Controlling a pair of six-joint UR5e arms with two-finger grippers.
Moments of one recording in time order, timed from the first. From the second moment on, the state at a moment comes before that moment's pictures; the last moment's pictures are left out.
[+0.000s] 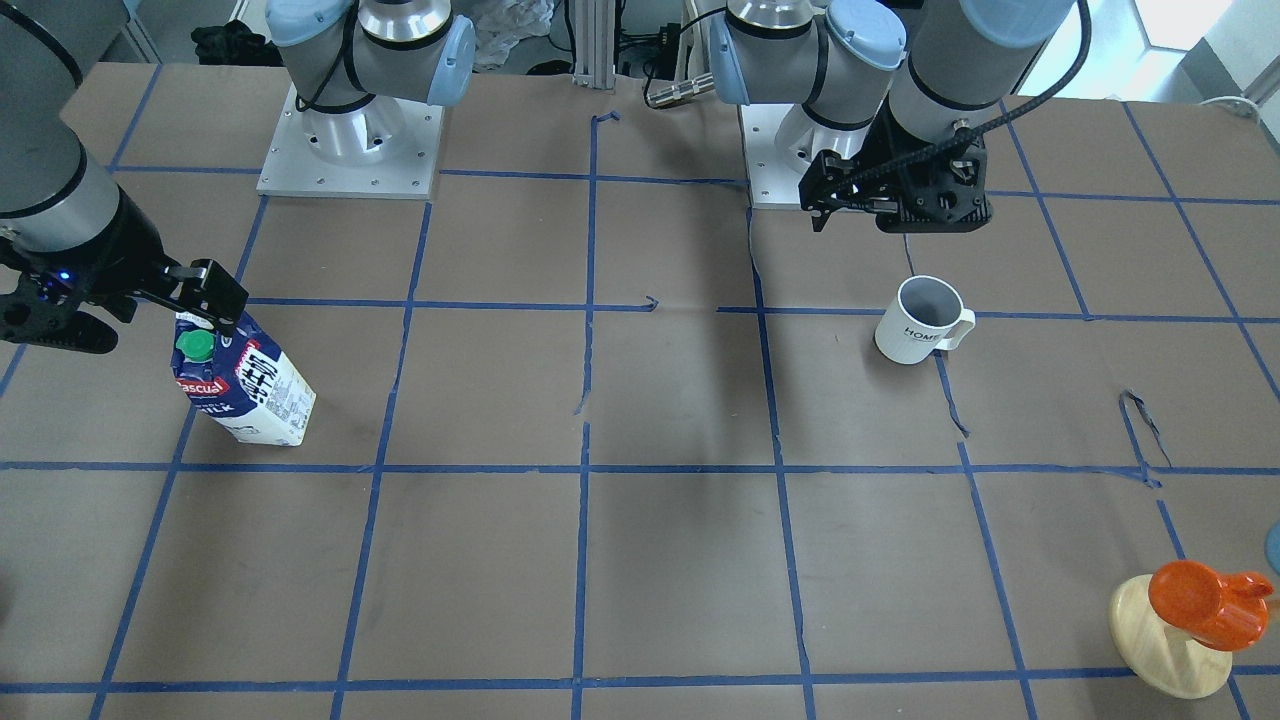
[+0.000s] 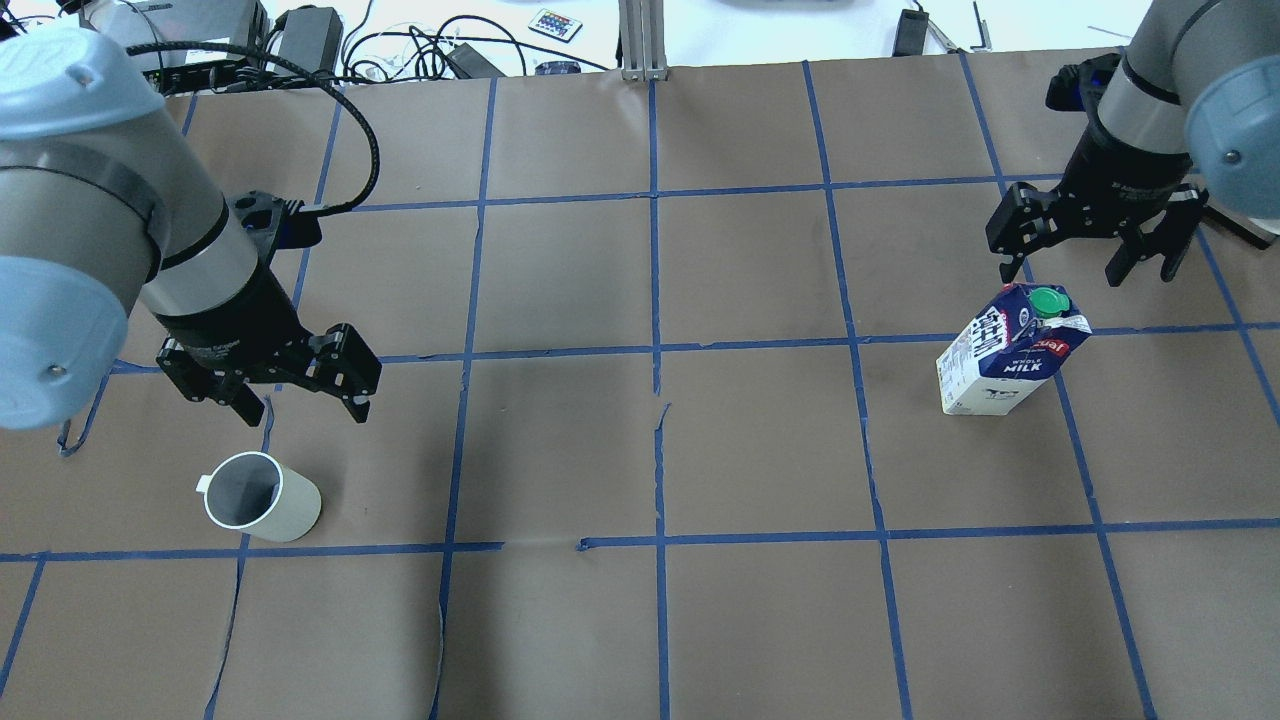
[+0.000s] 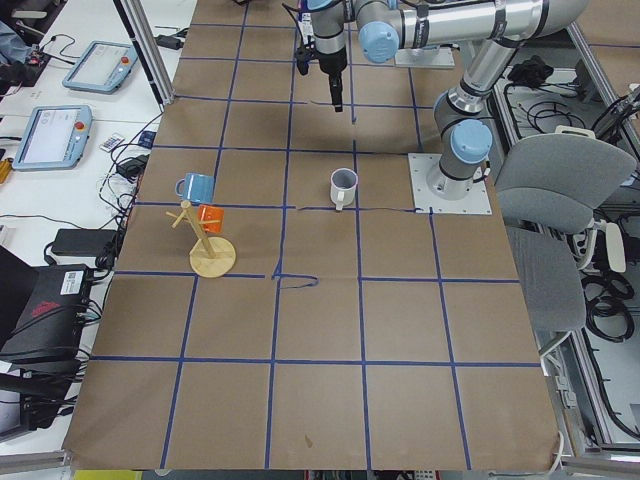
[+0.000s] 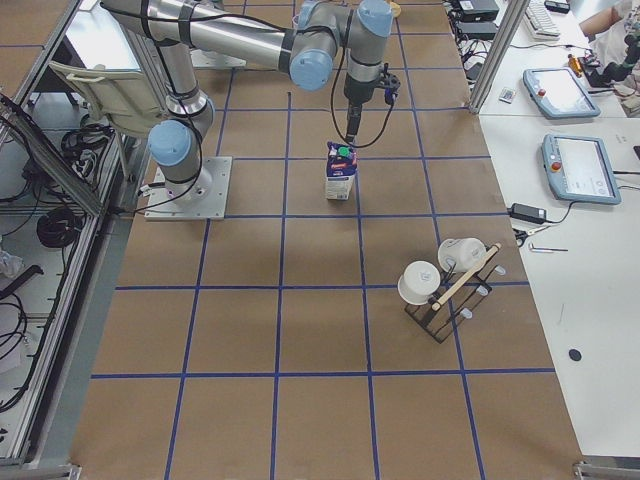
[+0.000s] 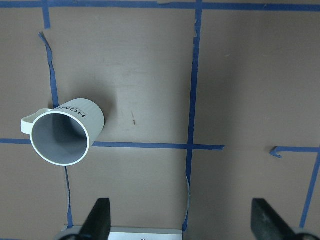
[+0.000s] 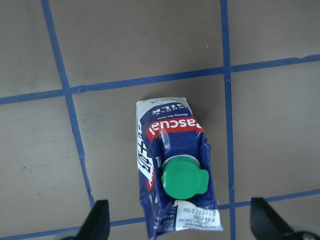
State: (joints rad) left arm -1.44 -1.43 -1.92 -1.58 1.62 0.11; right arm 1.32 -1.49 1.73 -1.70 -1.64 -0.13
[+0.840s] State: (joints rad) left arm -1.23 -1.48 -2.26 -1.12 1.68 0.33; right arm 1.29 -1.47 1.83 -1.85 -1.62 -0.23
